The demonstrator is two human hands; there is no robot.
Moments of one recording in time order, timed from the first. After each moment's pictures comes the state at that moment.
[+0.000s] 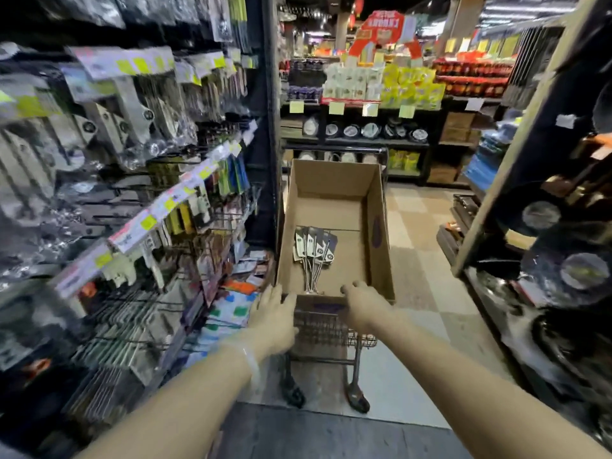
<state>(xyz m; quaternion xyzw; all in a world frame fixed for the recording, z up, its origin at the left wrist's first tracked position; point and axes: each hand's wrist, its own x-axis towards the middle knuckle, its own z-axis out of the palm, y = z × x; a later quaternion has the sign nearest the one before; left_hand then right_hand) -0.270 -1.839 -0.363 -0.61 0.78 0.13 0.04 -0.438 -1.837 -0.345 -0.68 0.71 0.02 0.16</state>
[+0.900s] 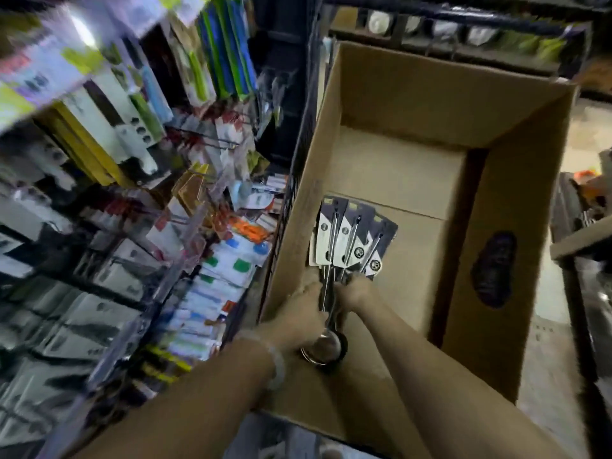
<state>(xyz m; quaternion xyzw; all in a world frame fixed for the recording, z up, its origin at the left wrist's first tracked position) -0.354 -2.201 -0.526 -0.67 0.61 0.42 0.01 -0.464 -2.253 -0.575 -0.52 0.74 -0.01 0.42</state>
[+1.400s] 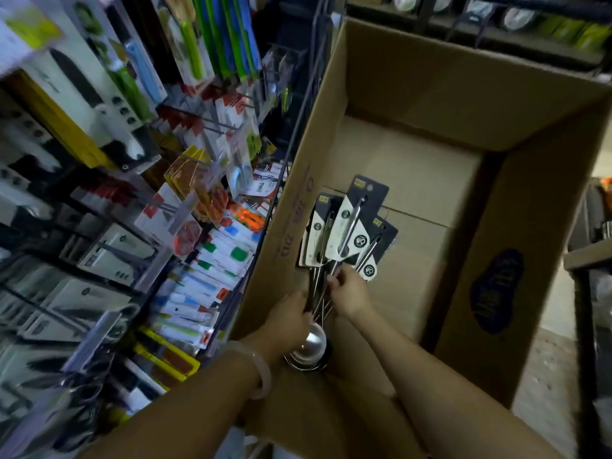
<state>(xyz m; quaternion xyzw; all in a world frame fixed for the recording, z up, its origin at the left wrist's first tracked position) -0.369 -2.212 -0.538 -0.72 0.51 0.47 -0.02 -0.477 -2.267 -0.585 -0.54 0.70 -0.11 0.45</state>
